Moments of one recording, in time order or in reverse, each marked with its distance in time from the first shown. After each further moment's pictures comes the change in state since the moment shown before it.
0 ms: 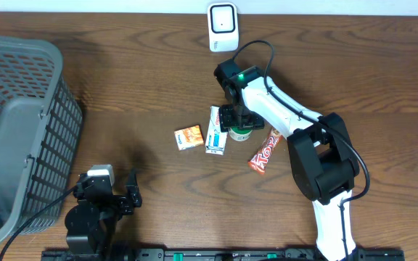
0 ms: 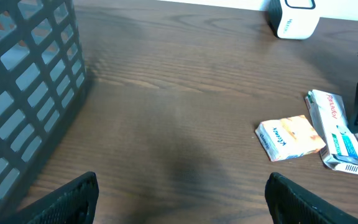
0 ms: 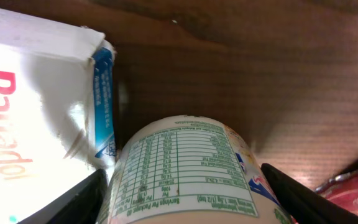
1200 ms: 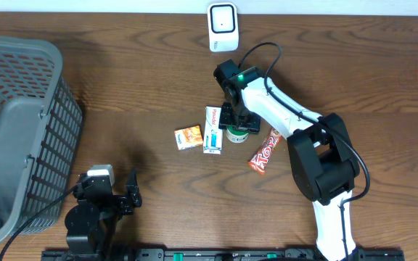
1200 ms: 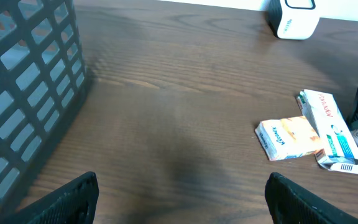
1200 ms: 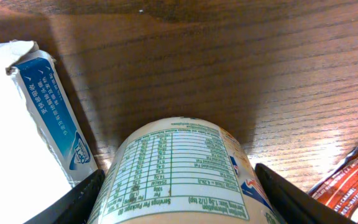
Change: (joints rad) left arm 0.000 0.000 0.000 0.000 0.000 -0.002; right arm 0.003 -0.004 -0.005 0.005 -0.039 0.229
